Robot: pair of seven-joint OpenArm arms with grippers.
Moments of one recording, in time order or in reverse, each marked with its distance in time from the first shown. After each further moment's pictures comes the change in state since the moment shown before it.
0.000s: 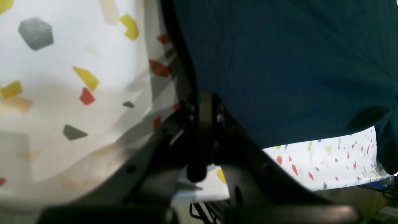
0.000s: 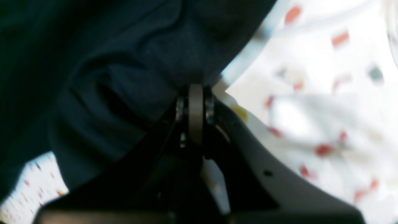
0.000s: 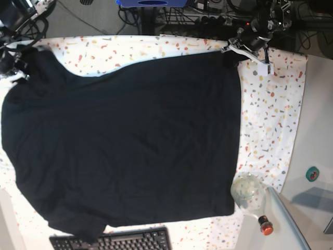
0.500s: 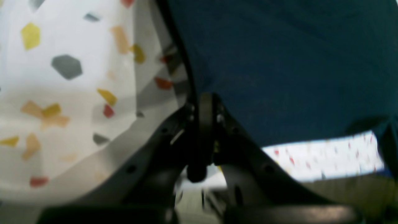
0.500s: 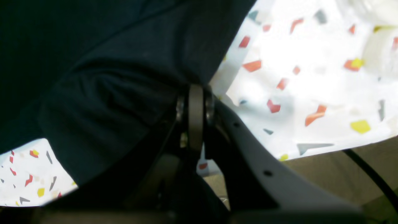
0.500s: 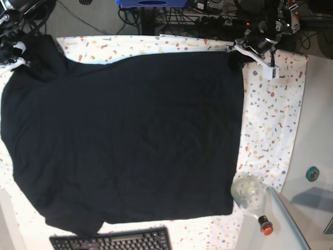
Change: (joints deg) left arm 1.0 -2.0 -1.7 6.5 0.2 0.0 8.7; right arm -5.6 -5.2 -0.2 16.6 -1.1 0.0 -5.2
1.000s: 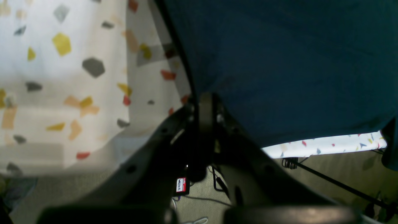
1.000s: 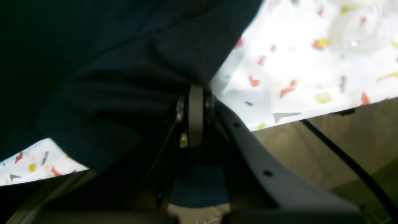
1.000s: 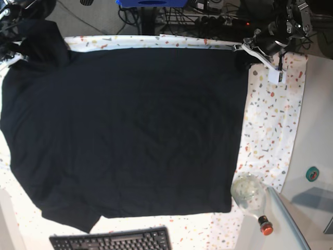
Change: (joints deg) left arm 1.1 0.4 -3.5 8.5 0.3 0.0 7.1; right arm -2.2 -1.8 -0.1 9.9 0.4 0.2 -8.7
